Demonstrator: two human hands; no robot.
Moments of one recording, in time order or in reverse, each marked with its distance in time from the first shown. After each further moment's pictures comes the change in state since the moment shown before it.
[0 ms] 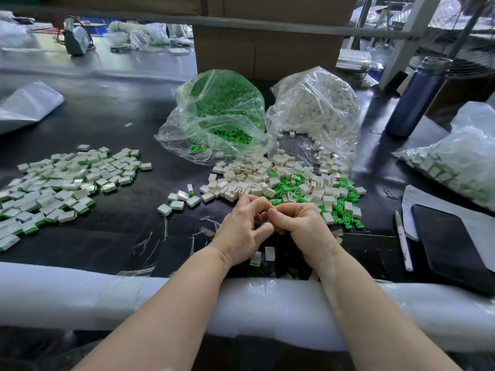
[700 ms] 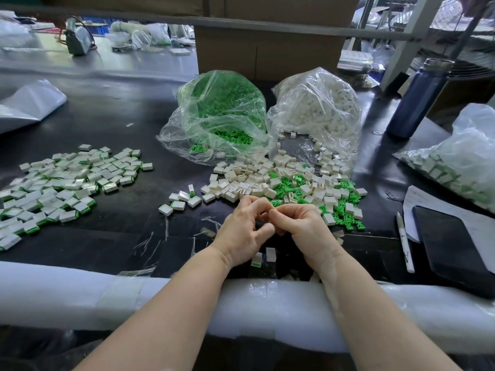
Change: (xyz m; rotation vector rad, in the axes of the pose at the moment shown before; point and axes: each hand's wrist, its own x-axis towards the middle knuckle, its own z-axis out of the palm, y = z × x) left_hand 0.000 -0.002 0.001 0.001 0.001 -0.011; right_hand 0.001 0.003 -0.001 -0.008 -0.031 -0.012
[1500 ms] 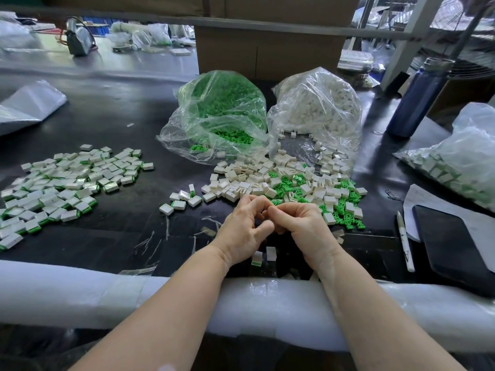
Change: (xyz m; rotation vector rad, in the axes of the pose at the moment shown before) left_hand -0.001 0.005 -0.001 -0.021 -0.007 0.022; right_hand -0.002 -0.003 0.003 0.032 0.022 -0.018
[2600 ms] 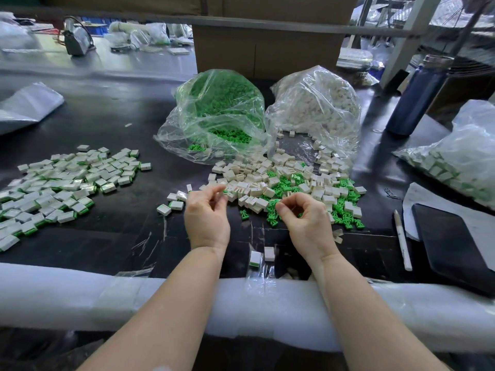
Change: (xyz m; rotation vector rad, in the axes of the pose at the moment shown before) left_hand 0.008 -0.014 -0.011 0.044 0.835 -0.162; right_hand 0.005 0.006 -0.003 -0.534 0.341 -0.212
